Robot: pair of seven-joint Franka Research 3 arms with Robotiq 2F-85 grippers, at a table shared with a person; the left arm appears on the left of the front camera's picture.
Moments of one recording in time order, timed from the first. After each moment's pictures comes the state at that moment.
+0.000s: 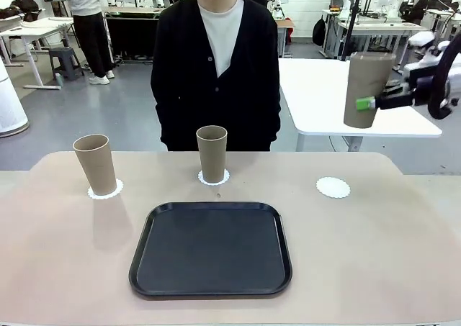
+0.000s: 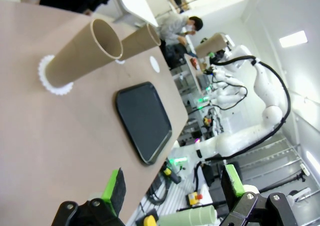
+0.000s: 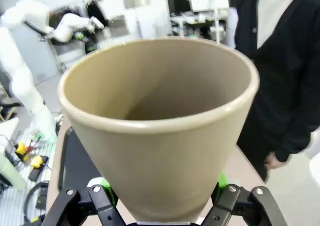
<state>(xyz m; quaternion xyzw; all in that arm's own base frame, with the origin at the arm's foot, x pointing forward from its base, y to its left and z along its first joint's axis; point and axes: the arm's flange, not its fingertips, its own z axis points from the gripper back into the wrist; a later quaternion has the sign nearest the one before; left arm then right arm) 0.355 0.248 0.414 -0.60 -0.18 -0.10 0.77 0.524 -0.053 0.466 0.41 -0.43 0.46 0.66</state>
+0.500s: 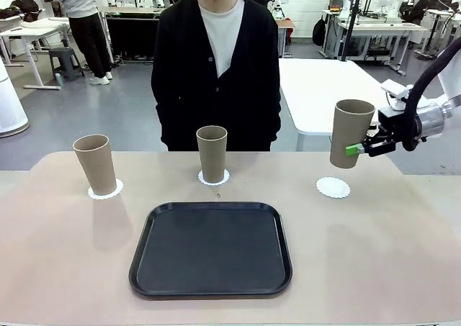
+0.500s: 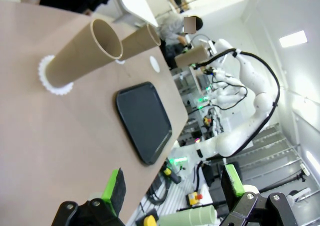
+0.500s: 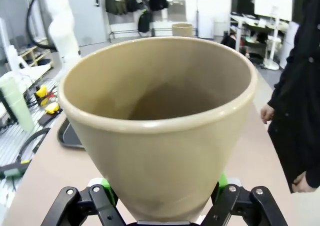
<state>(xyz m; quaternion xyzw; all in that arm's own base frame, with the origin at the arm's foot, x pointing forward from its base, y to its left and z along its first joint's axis) 0.355 0.248 0.414 -0.60 -0.18 -0.10 0.77 0.556 -0.044 0.363 0.44 -0.39 0.59 0.56</state>
